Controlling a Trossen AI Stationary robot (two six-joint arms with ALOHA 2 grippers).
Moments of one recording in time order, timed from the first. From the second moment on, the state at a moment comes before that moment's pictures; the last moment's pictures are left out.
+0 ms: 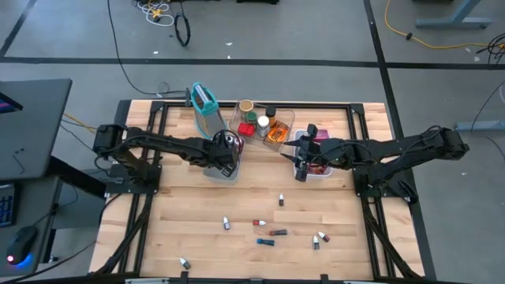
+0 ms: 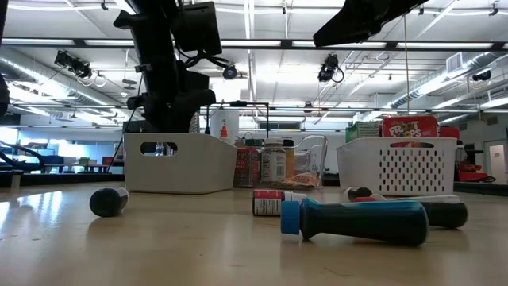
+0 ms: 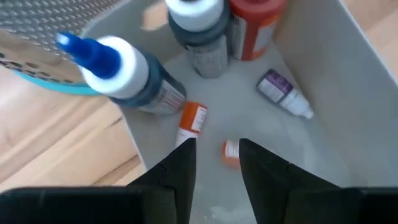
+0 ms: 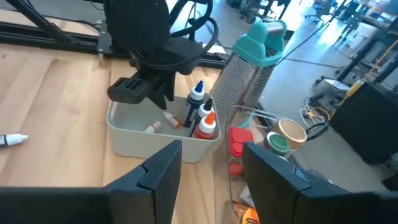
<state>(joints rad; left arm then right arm) 0.04 1.60 1.03 -0.74 -0.44 -0.82 0.10 1.11 0.82 -0.11 0.43 -0.12</state>
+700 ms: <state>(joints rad) -0.31 1.54 1.26 -0.91 -0.43 -0.97 0.10 1.11 0.82 -0.13 0.43 -0.11</state>
